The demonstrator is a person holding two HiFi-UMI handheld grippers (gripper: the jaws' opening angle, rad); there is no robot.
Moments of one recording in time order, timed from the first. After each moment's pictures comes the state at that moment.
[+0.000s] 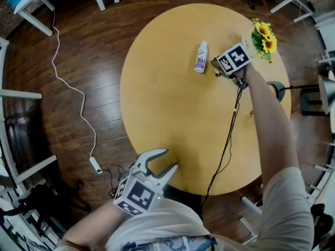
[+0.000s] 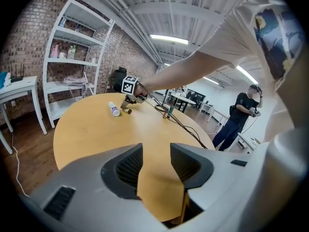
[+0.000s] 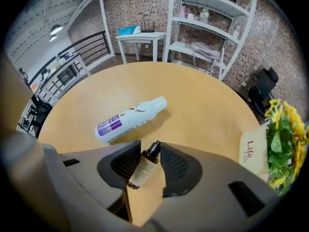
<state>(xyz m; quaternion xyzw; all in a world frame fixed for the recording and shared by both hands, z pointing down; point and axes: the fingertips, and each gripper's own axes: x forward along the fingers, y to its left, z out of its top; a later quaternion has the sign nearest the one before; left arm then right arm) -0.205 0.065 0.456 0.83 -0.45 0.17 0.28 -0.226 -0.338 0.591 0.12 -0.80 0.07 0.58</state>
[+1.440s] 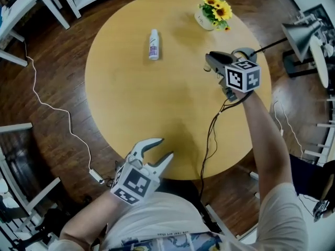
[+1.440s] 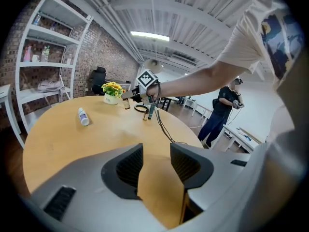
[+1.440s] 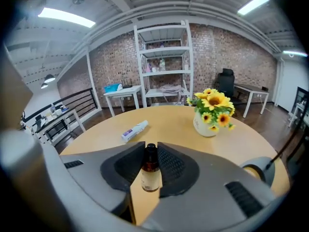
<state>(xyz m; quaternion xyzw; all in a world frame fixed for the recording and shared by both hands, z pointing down) -0.119 0.041 0.446 0.88 -0.36 0.19 0.24 -0.075 -0.295 0.467 0.27 -0.90 0.15 0.30</state>
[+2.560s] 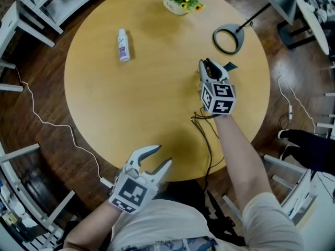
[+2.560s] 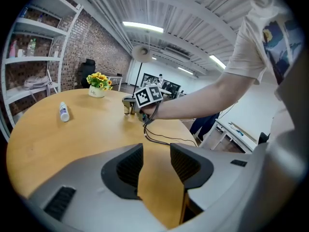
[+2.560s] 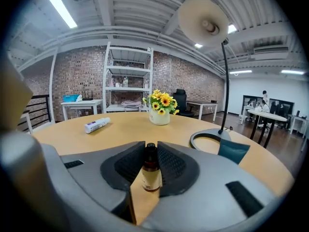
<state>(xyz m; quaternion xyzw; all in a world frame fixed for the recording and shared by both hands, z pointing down) -0.055 0.043 0.469 0.89 -0.30 0.22 0.25 0.048 -0.271 0.530 0.53 -0.83 0.09 0.18</state>
